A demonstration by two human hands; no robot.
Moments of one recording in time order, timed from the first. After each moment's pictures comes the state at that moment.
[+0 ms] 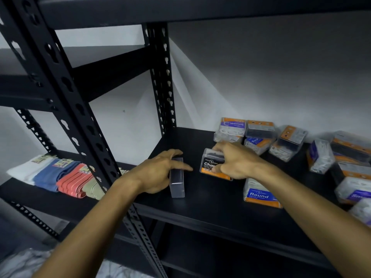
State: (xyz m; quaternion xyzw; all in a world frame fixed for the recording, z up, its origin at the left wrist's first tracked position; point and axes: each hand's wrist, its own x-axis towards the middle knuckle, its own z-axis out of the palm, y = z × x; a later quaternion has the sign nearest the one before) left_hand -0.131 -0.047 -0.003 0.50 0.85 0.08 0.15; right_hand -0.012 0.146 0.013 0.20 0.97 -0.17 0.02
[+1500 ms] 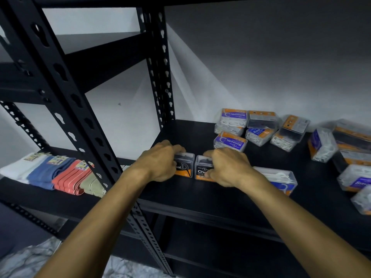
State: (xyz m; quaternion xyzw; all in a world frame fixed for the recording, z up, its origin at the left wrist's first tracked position) left_hand -0.144 -0.035 -0.010 0.43 0.89 0.08 0.11; right_hand -0.018 0.105 -0.012 0.19 0.98 -0.11 0.01
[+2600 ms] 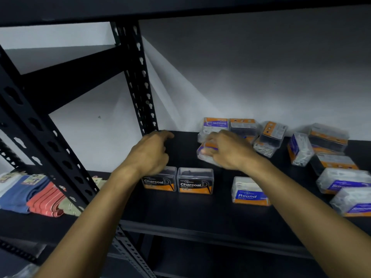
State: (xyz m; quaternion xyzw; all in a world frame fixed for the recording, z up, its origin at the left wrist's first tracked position) left_hand -0.149 0.005 0.020 0.41 0.89 0.21 0.07; right_hand -0.016 0.165 0.020 0.24 0.96 -0.14 -0.06
